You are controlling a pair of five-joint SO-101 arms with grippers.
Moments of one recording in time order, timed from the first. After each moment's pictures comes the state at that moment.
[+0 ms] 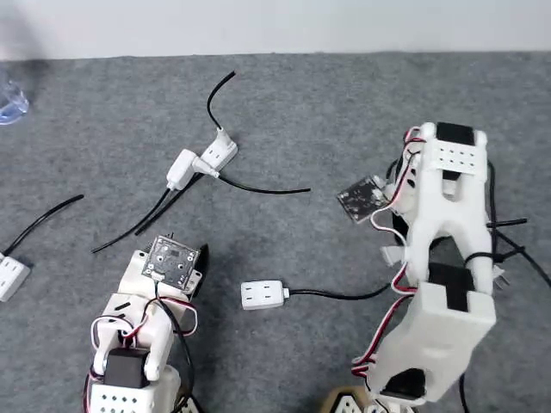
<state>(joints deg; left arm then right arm) 1.4 -103.3 96.7 51.0 -15.2 7.2 18.8 -9.6 100.0 120.1</state>
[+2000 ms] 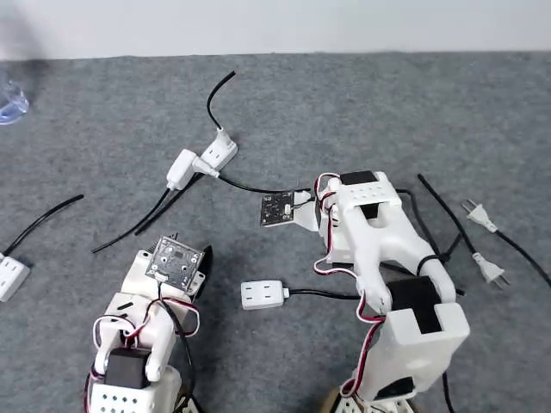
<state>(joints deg) 2.7 -103.3 96.7 51.2 -15.3 -11.2 12.4 20.4 66.7 75.9</state>
